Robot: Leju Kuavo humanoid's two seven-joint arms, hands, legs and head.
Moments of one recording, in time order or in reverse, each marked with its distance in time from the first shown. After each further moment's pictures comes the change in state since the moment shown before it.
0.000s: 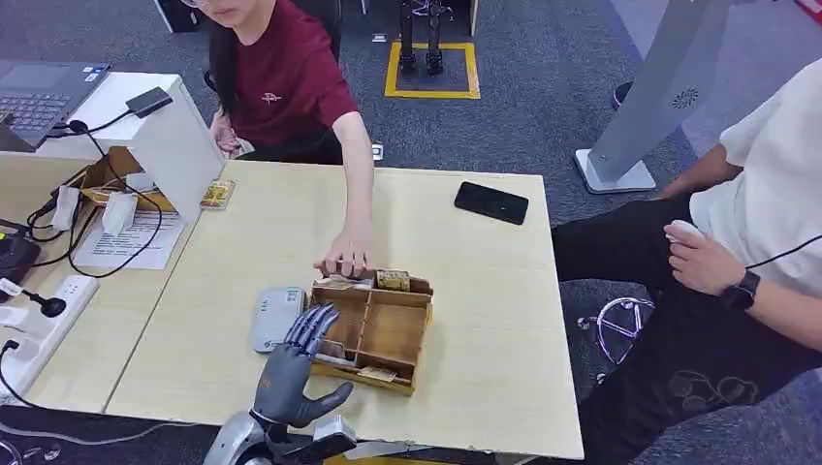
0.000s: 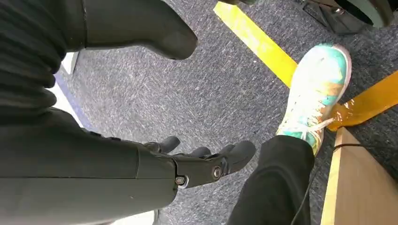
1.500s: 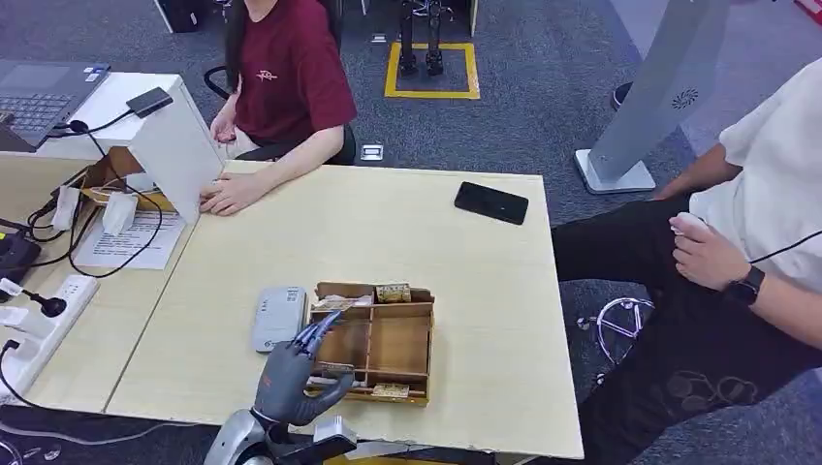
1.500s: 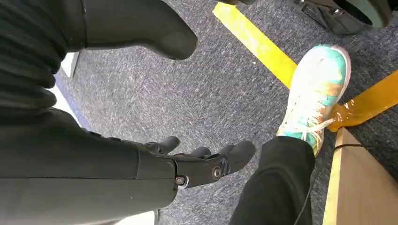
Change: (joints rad) left arm -0.002 0.005 -0.015 -0.028 0.041 0.003 -0.012; right arm 0.000 0.000 0.000 0.000 -0.014 0.000 -0.003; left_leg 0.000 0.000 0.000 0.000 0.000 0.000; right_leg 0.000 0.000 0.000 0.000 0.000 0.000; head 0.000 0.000
